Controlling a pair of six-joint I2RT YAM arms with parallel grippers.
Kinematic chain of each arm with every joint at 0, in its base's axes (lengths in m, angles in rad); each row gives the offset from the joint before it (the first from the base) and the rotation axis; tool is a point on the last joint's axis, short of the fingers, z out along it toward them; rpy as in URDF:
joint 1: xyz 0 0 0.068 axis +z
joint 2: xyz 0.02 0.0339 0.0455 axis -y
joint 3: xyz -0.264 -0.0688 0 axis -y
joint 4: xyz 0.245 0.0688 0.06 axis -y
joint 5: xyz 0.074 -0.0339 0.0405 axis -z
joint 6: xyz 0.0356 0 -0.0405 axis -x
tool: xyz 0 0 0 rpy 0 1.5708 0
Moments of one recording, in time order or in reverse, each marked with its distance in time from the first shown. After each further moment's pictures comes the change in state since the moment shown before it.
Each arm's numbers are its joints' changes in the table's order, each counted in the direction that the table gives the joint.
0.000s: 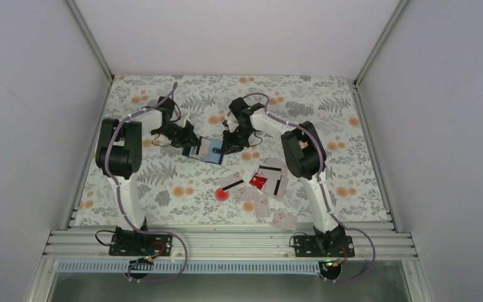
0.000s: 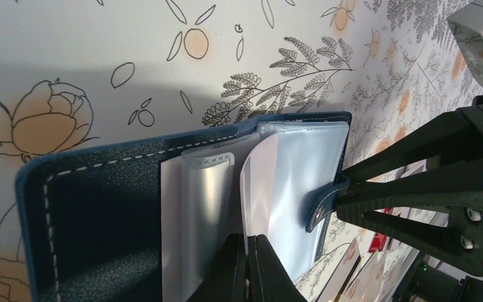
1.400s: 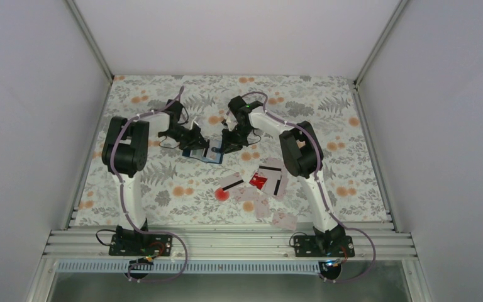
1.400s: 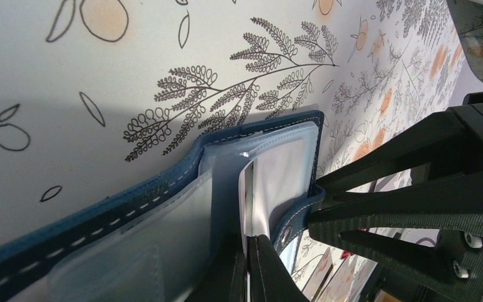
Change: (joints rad) left arm -0.058 -0.057 0.002 0.066 0.075 0.109; right arm -0.002 -0.052 0.090 -0.070 -0.014 -0.002
